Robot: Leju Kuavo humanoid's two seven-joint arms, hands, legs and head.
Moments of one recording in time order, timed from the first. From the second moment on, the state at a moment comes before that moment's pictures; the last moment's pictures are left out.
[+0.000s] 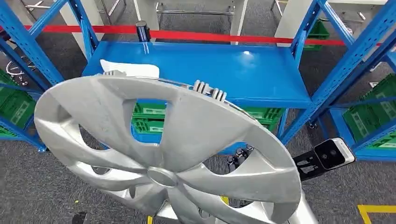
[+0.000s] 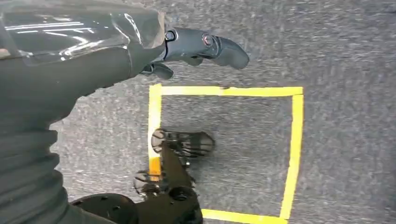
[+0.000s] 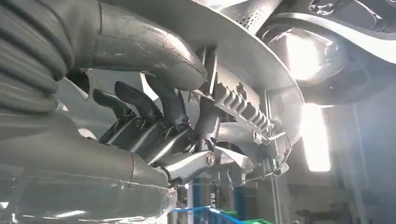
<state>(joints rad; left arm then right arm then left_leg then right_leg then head) 0.13 -0.15 0.57 -0.73 -0.33 -0.29 -0.14 -0.15 -0.04 0.41 -1.73 -0.95 1.00 -0.08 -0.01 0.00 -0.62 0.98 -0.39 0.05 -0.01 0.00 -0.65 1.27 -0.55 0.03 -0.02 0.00</state>
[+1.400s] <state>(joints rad) 0.13 -0.19 0.74 -0.77 -0.51 -0.39 -0.18 -0.12 -0.05 0.41 -1.77 -0.93 1.00 -0.10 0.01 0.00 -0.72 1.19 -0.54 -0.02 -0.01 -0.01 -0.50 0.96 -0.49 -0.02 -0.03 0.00</state>
